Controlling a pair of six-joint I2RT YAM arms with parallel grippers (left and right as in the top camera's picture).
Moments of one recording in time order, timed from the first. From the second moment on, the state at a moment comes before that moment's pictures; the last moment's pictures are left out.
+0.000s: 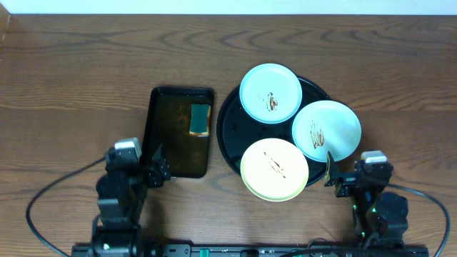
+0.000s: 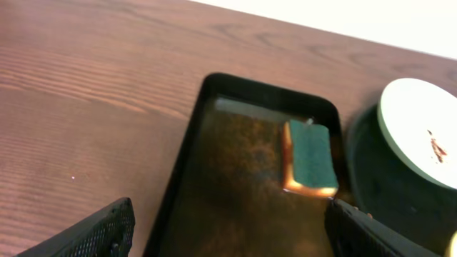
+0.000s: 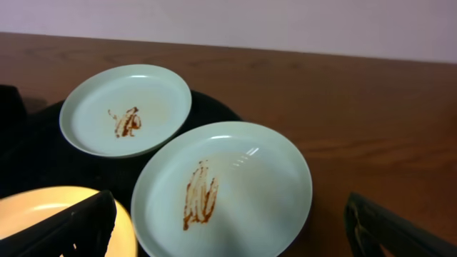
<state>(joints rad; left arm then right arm) 0.02 0.41 0.31 -0.36 0.07 -0.19 0.09 0.15 0.17 -0.31 -0.01 0.03</state>
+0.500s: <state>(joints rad) 0.02 0.98 0.89 -0.90 0.20 -0.19 0.09 0.66 0.57 -0.68 -0.09 0.11</state>
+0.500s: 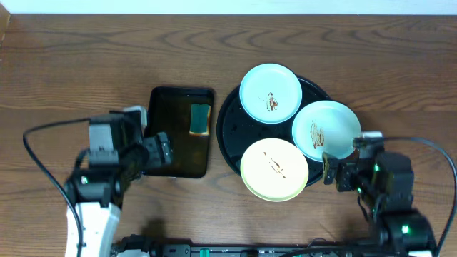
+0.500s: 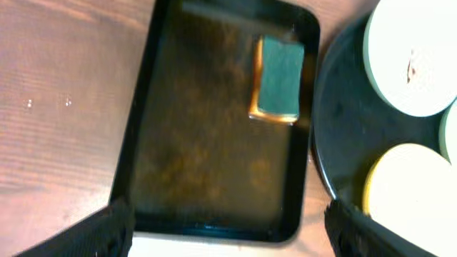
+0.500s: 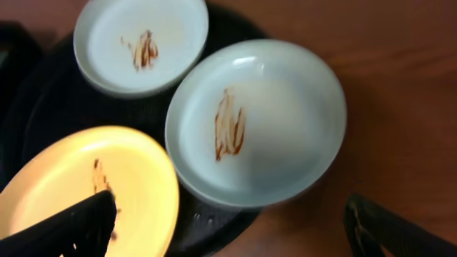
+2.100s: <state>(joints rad) -0.21 1.76 1.23 -0.66 0.12 -0.16 0.09 1.00 0.77 -0.80 -0.33 0.13</state>
